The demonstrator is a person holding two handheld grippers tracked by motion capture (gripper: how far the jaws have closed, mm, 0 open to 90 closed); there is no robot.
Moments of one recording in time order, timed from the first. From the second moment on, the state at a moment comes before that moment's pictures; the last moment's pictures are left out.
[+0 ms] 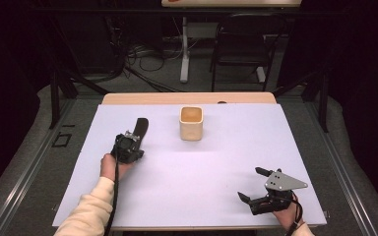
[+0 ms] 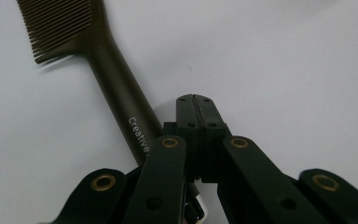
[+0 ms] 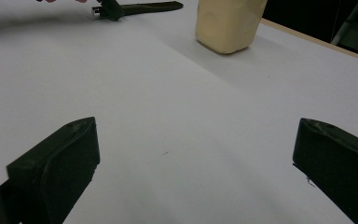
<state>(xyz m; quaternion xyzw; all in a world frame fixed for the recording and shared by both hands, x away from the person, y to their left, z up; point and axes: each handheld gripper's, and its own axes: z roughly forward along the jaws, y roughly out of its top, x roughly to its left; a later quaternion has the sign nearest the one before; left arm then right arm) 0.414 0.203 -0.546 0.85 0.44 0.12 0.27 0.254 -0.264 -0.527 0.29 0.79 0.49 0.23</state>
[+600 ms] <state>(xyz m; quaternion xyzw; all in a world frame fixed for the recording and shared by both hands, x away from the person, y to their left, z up) 0.416 0.214 -0.545 0.84 0.45 0.12 0.27 0.254 -0.264 -0.527 0.29 0.79 0.49 0.22</state>
